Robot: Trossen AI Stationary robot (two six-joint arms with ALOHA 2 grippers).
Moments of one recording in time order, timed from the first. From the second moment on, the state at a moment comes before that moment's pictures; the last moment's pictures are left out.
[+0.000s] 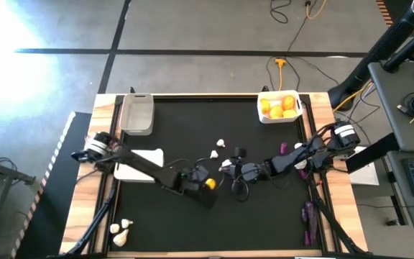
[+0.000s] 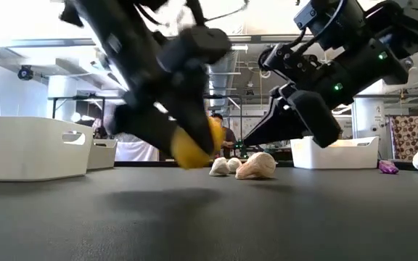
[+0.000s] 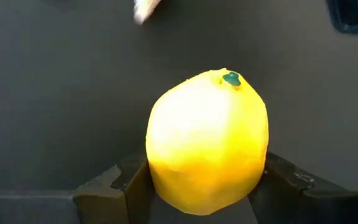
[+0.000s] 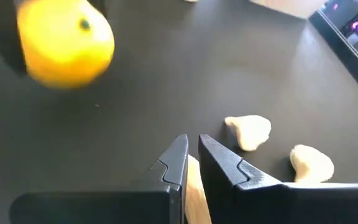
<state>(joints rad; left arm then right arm) -0.34 1.91 1.17 -0.27 -0.31 -1.04 0.22 1.71 0.64 0.48 0.44 -0.08</state>
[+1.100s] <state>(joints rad) -0.39 1.98 1.26 -0.38 -0.54 -0.40 0.26 1.53 0.75 0.02 0.20 0.23</state>
